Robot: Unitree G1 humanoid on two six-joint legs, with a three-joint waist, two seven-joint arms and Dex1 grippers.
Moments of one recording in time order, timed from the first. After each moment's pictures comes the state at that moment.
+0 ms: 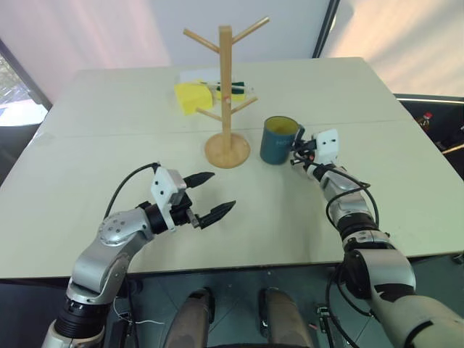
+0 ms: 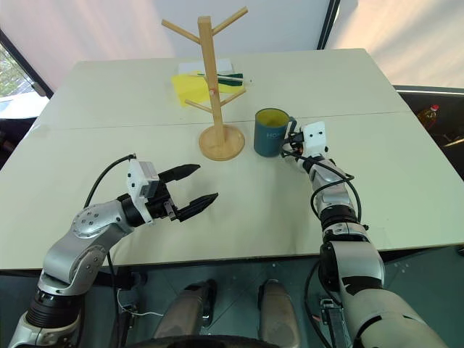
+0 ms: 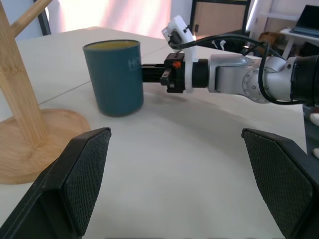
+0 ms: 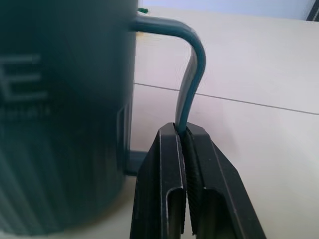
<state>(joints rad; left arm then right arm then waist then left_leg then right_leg) -0.14 0.48 -0.04 -0.45 -0.49 0.40 -0.71 -0.78 -0.33 -0.11 0.94 0.08 -0.24 0.43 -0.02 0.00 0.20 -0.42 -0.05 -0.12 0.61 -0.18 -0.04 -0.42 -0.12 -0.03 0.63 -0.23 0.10</state>
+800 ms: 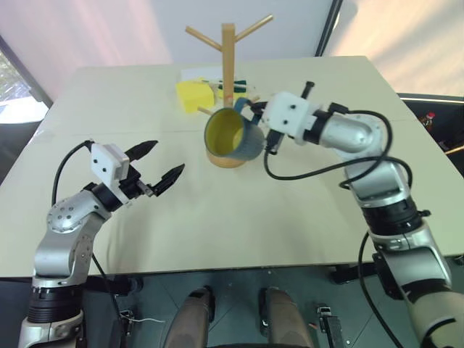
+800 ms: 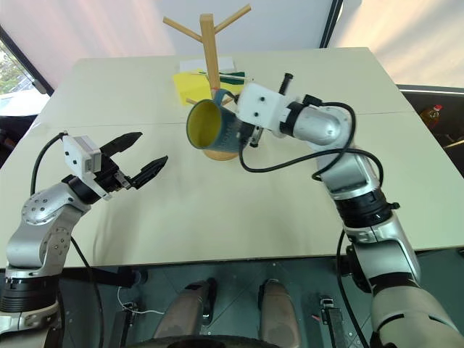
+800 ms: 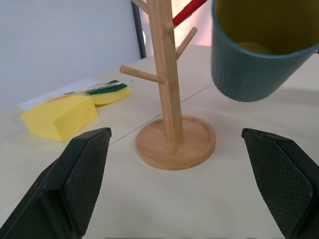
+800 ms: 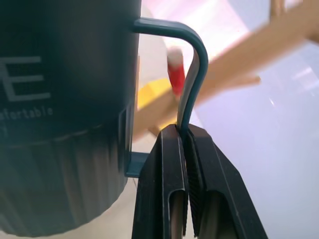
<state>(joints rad) -0.19 0.55 0.22 -0.25 -0.47 0.23 -0.73 -0.89 -0.53 0.25 -0.05 -0.20 0.23 0.73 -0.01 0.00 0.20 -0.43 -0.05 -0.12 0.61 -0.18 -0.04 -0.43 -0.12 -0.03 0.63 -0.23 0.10</state>
